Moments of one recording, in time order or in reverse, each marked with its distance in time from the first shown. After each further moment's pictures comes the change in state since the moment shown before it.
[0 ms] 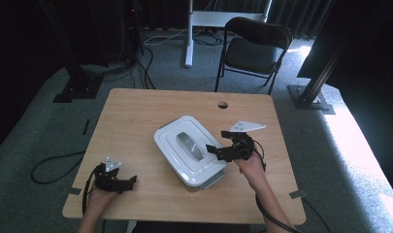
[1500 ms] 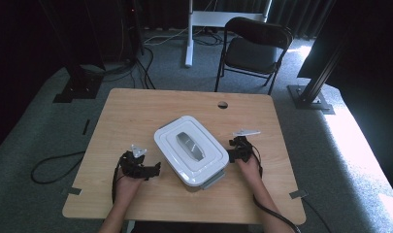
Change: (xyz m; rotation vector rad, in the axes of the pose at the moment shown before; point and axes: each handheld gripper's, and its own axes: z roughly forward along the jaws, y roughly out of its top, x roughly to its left) left arm -0.067 0.063 0.031 -0.026 0.022 -0.032; right arm -0.089 -0.089 0.074 0.136 -0.094 0.158
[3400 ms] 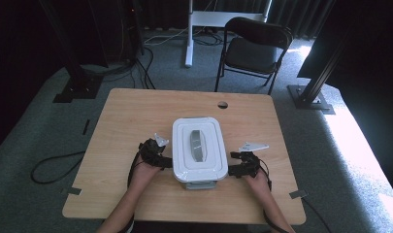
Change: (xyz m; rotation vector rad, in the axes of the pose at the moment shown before) left arm -0.034 0.045 0.032 0.030 -0.030 0.176; right arm 0.025 -0.033 -0.044 -0.029 0.093 -0.080
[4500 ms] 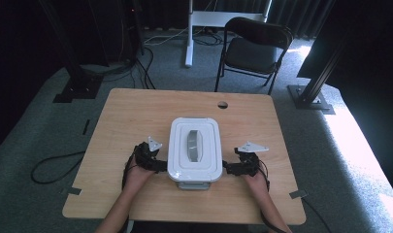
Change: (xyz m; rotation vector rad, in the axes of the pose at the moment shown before) left arm 0.015 -0.020 -0.007 -0.058 -0.043 0.009; right arm 0.005 0.001 0.002 -0.067 -0.153 -0.032
